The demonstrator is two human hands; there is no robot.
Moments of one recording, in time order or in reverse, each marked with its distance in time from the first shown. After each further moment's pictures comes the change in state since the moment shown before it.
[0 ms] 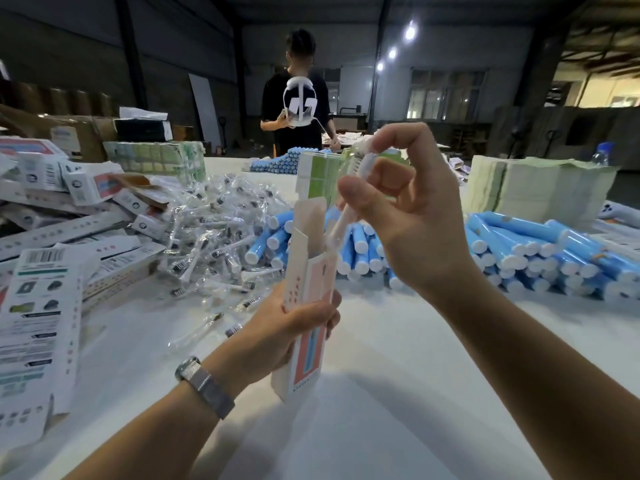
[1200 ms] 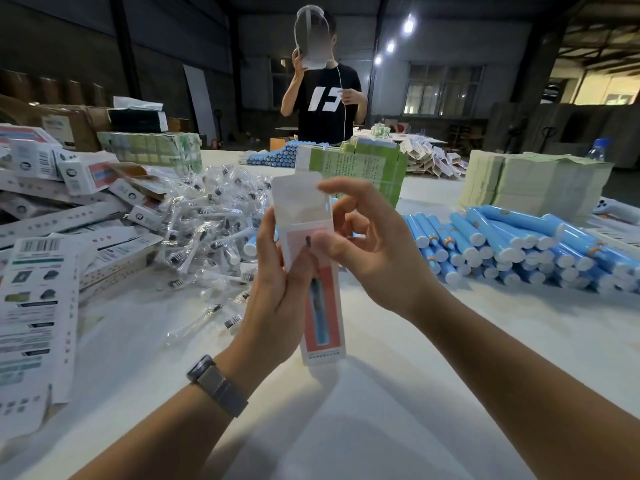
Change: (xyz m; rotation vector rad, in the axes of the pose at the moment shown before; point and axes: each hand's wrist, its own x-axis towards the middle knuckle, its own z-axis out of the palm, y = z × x) left_hand 0.009 0.003 0.010 0.257 0.356 0.613; right_hand -0.027 0.043 0.013 0.016 -0.201 0.125
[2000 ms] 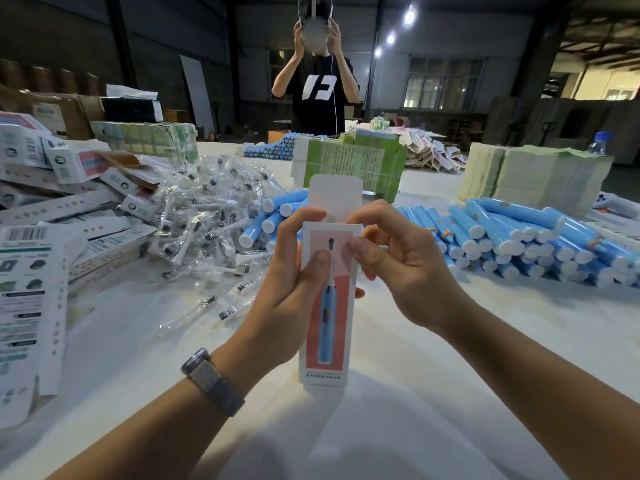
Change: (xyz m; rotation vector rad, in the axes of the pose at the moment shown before) left_hand -0.007 0.017 0.009 -0.264 -0.201 -0.103; right_hand -0.027 0.002 -0.017 -0.026 -0.027 0.065
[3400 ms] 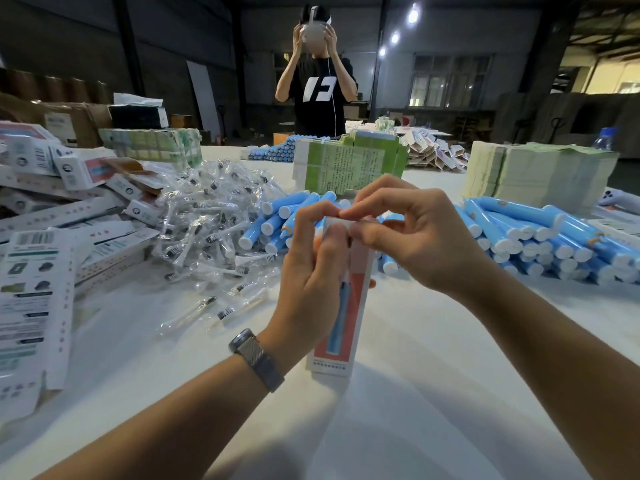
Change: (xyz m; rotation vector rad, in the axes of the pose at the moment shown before) left_hand 0.021 -0.001 0.039 0.064 0.251 -0.022; right_hand 0.015 -0.019 -0.033 -0.131 -0.013 0.007
